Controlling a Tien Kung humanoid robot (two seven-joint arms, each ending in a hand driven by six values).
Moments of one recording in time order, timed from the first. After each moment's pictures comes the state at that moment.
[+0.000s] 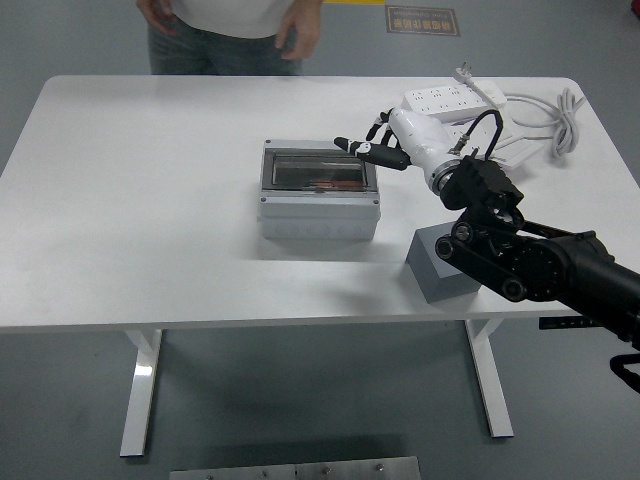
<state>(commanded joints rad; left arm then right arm) -0.10 0.17 -1.69 -0.40 1.61 0.02 0.65 0.86 -0.26 0.49 0.93 -1.54 -0.38 -0.20</state>
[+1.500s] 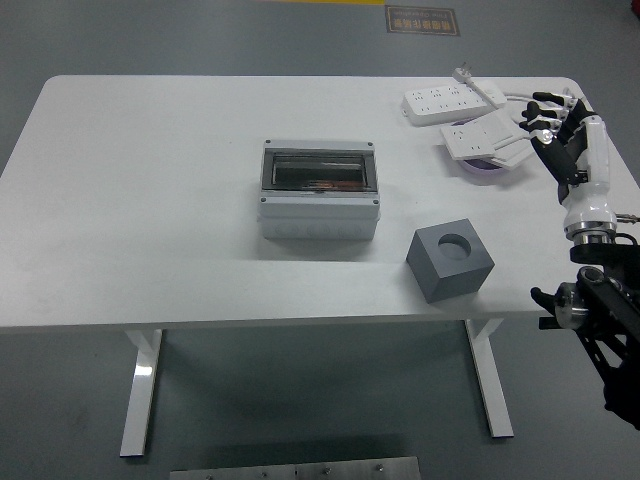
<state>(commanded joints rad) -0.09 0.14 -1.64 -0.35 1.55 0.02 0.55 0.28 -0.34 1.22 1.22 -0.98 -0.41 0.49</state>
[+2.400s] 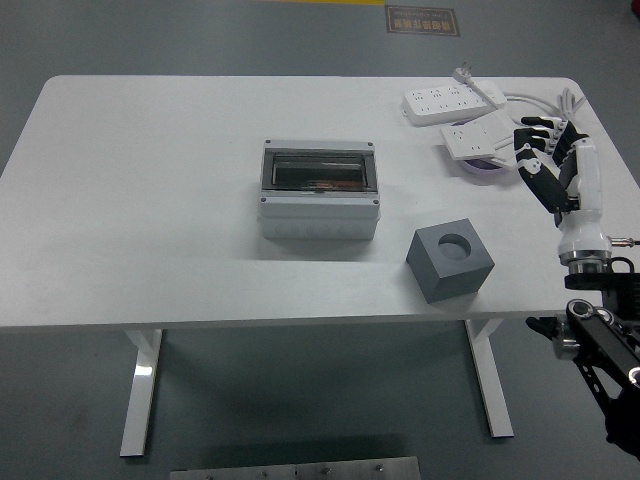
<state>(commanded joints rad) -0.08 0.16 -1.61 -0.33 1.51 0.01 0.52 0.19 -0.32 1.20 1.29 -1.09 -0.45 0.52</state>
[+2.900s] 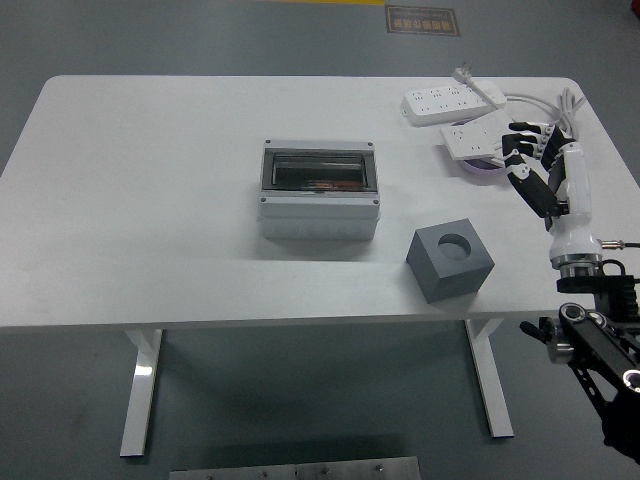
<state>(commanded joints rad) -0.08 0.18 -1.62 -0.32 1.53 0.00 0.52 0.19 -0.32 1.17 1.28 -1.09 -0.45 0.52</state>
